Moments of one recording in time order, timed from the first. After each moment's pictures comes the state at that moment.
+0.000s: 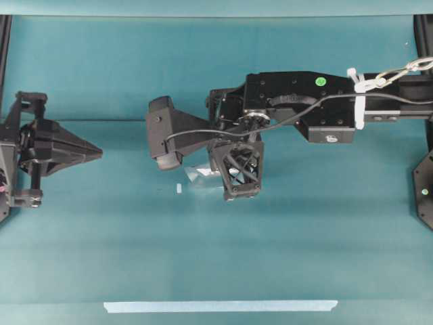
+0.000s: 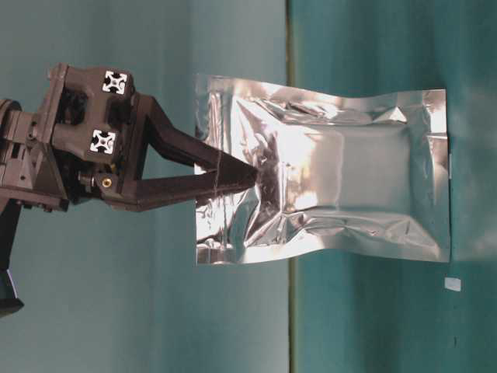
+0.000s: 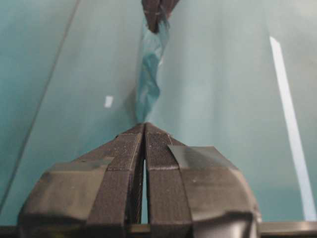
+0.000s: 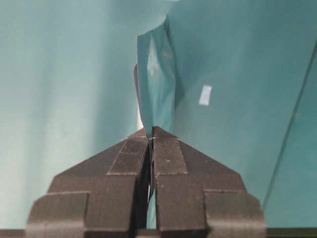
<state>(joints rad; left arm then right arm) 0.05 -0.85 1.16 0.01 -0.05 -0.14 -0.08 0.22 -0.03 0.11 1.14 -0.29</state>
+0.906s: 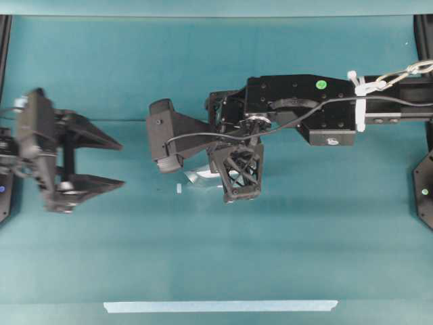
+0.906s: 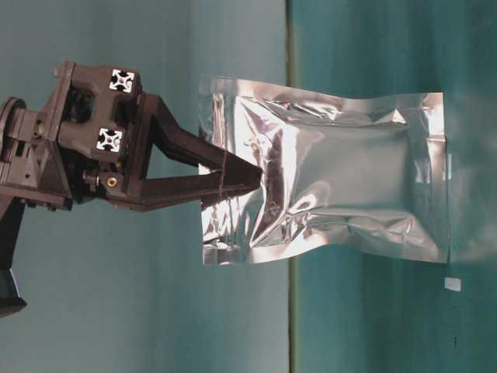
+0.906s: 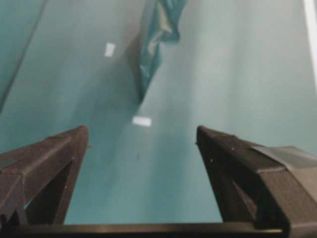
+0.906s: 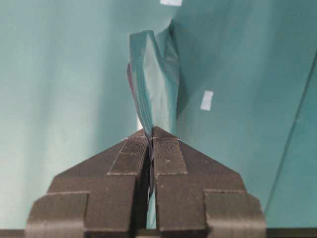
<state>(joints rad) 0.06 -0.51 1.17 0.01 -0.26 -0.18 -0.07 0.21 -0.01 0.11 1.11 -0.29</state>
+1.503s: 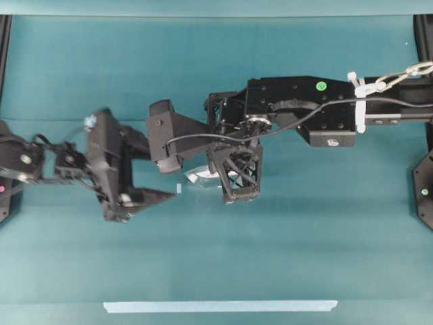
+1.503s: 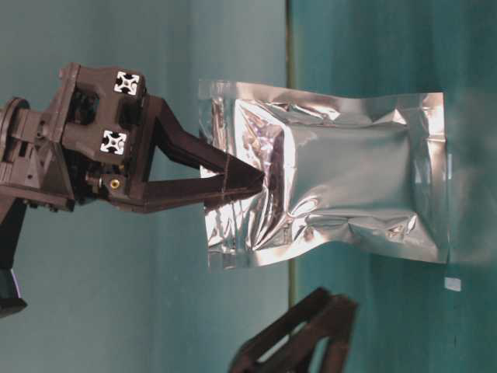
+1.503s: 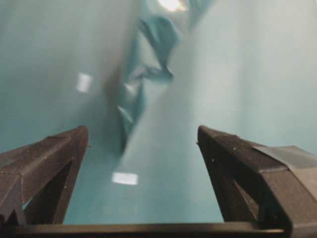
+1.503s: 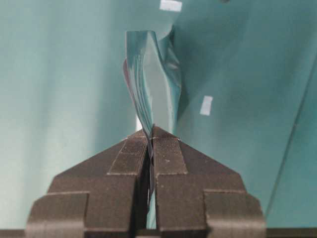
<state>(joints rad) 0.02 -0.06 1.03 0.01 -0.58 -0.18 -0.07 0.21 0.00 0.11 1.09 -0.29</state>
